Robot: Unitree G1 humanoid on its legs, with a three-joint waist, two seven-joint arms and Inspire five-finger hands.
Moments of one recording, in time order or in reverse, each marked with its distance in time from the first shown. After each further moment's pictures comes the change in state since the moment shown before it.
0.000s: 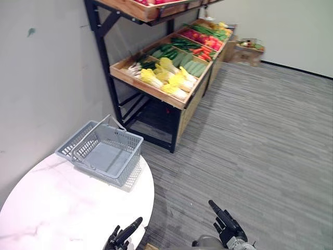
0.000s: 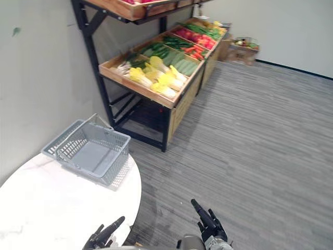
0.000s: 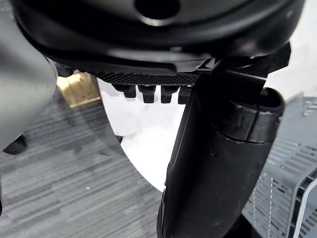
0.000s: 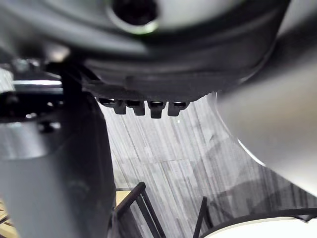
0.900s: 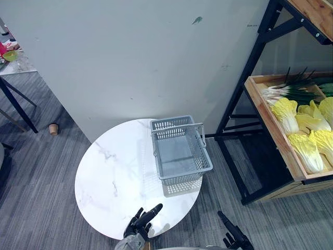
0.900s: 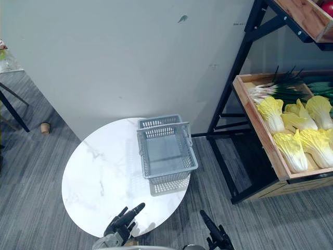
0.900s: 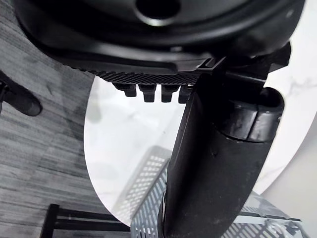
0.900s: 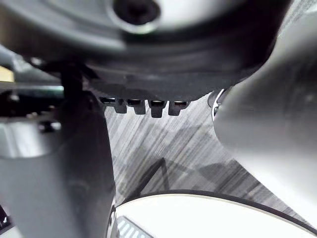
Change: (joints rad) left arm -0.058 -0.049 -0.110 -0.074 0.045 0.078 -0.033; right arm 0.044 0.007 -0.014 -0.006 0.019 -0.022 -0.073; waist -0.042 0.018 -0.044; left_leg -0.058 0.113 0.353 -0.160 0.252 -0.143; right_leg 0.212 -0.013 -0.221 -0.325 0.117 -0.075
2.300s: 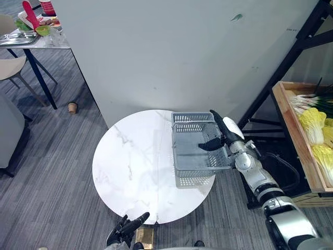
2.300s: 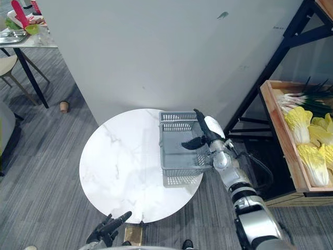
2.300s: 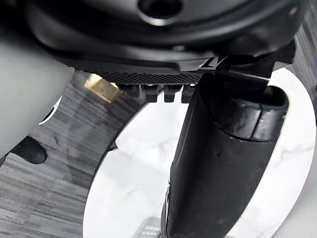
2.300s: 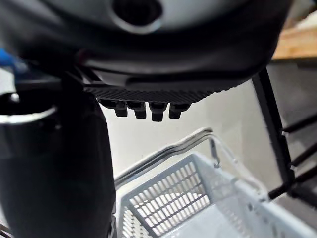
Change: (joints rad) left arm 0.107 0.080 0.042 -0.128 0.099 0.070 0.010; right arm -0.676 -0.408 0.530 -0.190 -1.164 -0.174 -0.359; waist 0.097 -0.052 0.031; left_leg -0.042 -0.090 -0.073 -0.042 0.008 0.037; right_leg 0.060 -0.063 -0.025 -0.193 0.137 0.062
